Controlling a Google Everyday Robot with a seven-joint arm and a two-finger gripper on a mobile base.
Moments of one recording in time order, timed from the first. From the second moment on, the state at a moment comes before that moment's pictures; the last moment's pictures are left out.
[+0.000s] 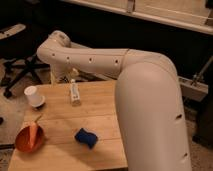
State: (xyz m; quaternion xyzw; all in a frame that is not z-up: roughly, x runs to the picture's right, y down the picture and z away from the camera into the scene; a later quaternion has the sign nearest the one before) arm -0.229 -0.055 0.747 -0.02 -0.19 -0.84 0.51
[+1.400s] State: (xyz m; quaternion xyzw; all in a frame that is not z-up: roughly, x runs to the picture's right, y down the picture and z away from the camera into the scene) arm -0.393 0.142 0.672 -0.05 -0.34 -0.76 0.55
